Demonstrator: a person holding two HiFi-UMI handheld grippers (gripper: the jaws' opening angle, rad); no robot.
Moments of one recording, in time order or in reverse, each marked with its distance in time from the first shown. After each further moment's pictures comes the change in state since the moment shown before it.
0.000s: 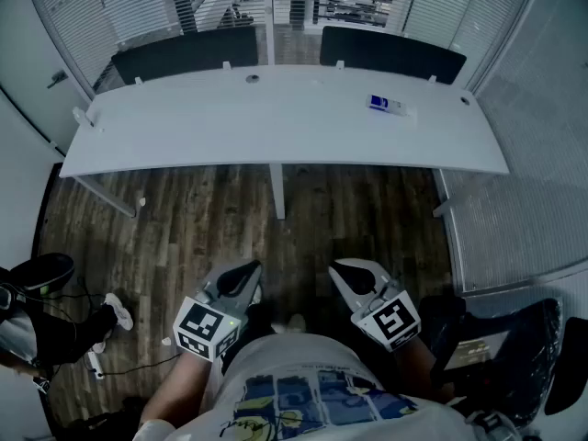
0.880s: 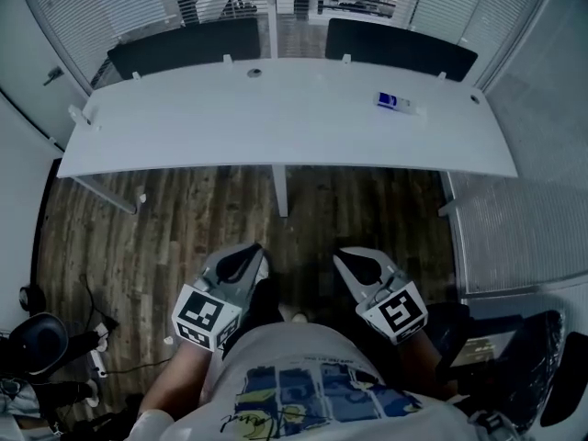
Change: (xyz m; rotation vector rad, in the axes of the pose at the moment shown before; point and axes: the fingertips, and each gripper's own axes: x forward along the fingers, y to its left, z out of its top) left arm 0.040 0.045 0.024 0.032 -0.027 0.029; right arm 0.034 -0.046 0.012 0.028 -0.018 -0.014
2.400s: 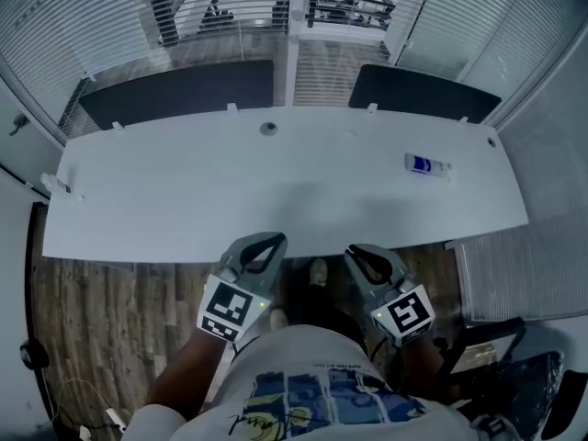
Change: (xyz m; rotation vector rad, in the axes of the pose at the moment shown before) left arm 0.168 0.287 0.084 0.139 -0.045 -0.124; right arm 0.269 -0.170 0.089 -0.010 0.037 -0.182
